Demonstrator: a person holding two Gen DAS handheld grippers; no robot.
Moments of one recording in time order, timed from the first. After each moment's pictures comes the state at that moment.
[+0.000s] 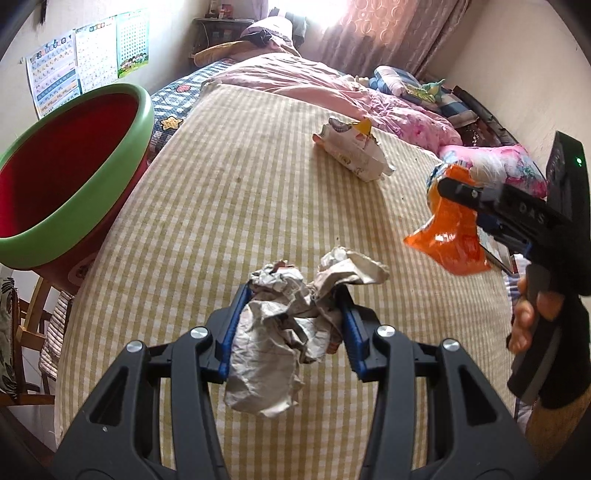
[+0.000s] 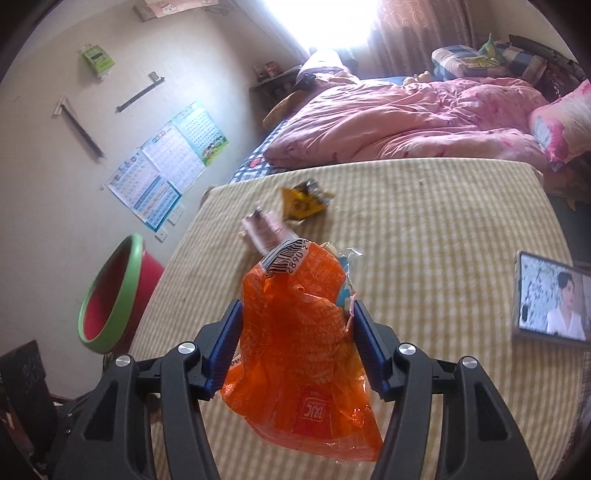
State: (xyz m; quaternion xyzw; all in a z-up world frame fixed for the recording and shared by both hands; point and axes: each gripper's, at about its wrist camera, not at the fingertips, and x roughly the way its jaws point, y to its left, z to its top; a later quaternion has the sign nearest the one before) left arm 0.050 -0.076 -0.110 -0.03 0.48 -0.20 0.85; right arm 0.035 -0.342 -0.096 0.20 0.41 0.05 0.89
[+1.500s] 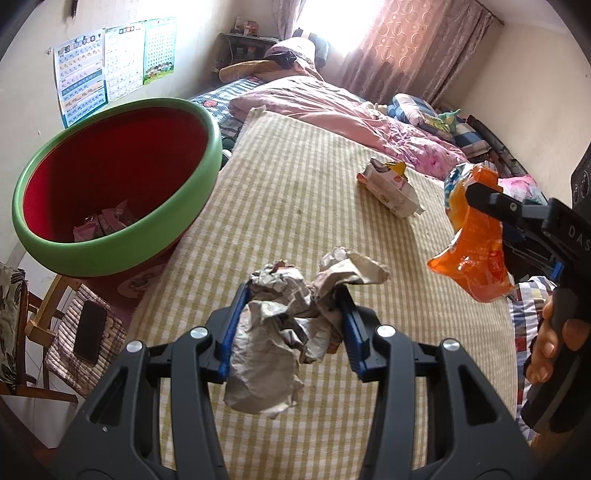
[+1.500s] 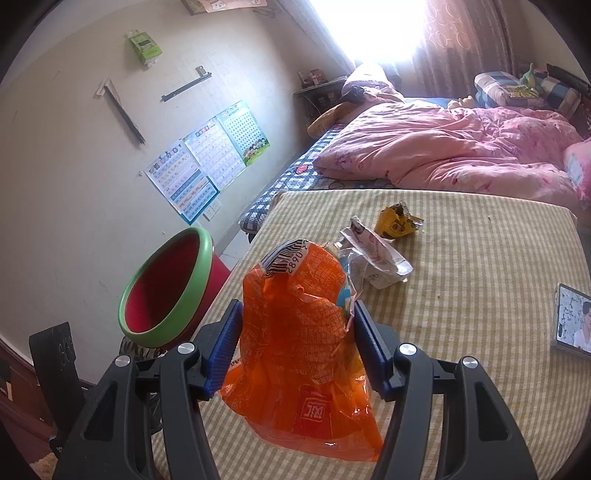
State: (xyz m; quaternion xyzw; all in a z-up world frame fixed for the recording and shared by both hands) left arm 0.052 -0.021 -0.091 -0.06 0.45 -0.16 0.87; right arm 0.035 -0.269 -0.056 0.17 0.38 0.11 0.90
